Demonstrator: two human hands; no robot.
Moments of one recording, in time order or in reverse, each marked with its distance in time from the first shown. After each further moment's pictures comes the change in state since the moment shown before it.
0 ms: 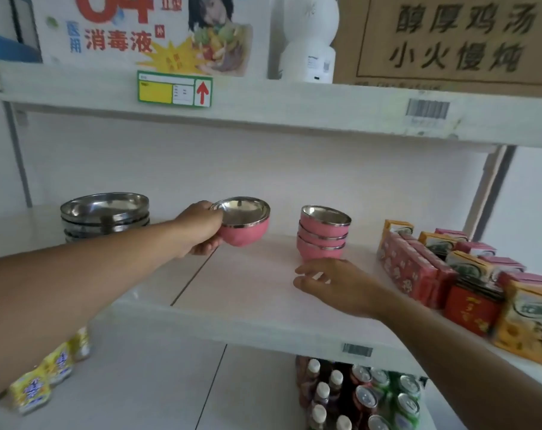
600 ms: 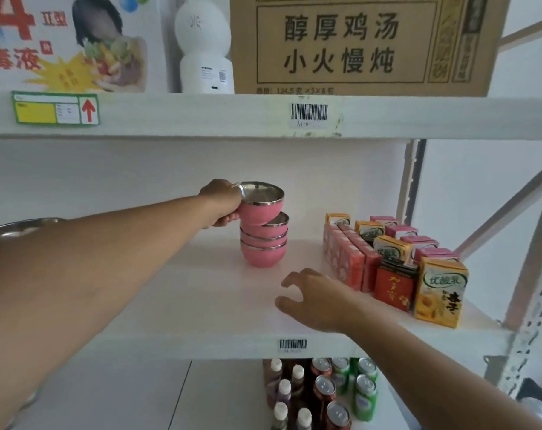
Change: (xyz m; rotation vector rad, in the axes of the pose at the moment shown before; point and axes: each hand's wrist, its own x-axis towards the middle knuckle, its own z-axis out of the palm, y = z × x) left_hand 0.004 0.125 0.124 0.132 -0.060 0.147; right_hand -0.057 0.043 -0.019 -0.182 -0.006 0.180
